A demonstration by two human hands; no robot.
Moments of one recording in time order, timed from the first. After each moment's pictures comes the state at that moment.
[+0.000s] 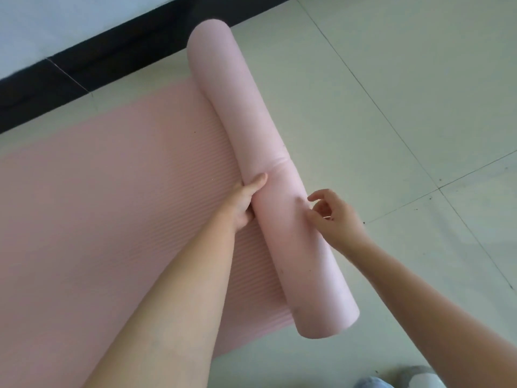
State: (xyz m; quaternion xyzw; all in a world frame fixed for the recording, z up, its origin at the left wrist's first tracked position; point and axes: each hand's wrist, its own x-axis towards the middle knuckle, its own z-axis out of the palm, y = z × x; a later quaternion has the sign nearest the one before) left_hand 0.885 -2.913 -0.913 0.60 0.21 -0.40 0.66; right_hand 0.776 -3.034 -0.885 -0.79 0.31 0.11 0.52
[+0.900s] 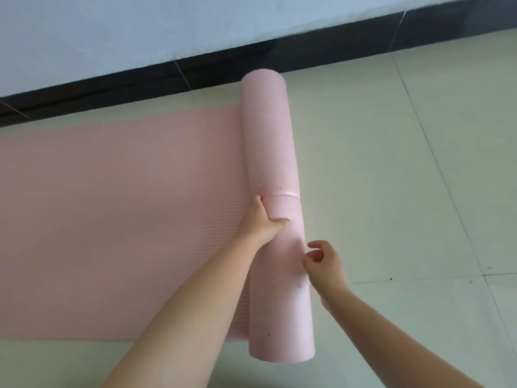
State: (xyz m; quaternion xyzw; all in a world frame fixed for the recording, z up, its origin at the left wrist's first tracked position) left_hand 0.869 -2.874 -0.866 0.89 0.16 -0.28 0.32; right_hand 0.782 -2.985 -0.875 -0.71 0.32 0.25 0.57
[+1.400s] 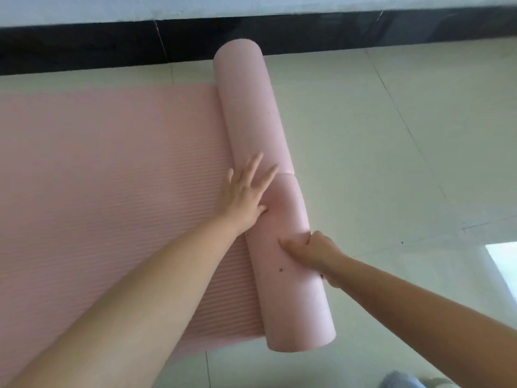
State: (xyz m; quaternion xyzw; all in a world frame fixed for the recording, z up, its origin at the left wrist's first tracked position) left_hand 0.883 -2.754 -0.888 0.95 -0.25 -0.17 0.10; right_hand 0.792 -2.876 -0.861 -0.76 0.37 0.35 0.40
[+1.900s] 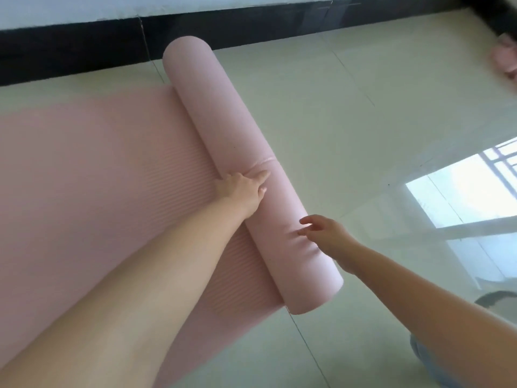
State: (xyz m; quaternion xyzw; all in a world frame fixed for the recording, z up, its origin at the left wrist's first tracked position) left_hand 0.908 -2.639 -0.874 0.91 -0.34 -0.25 0.04; right_hand 0.769 -2.737 -0.829 -0.75 0.46 0.23 0.42
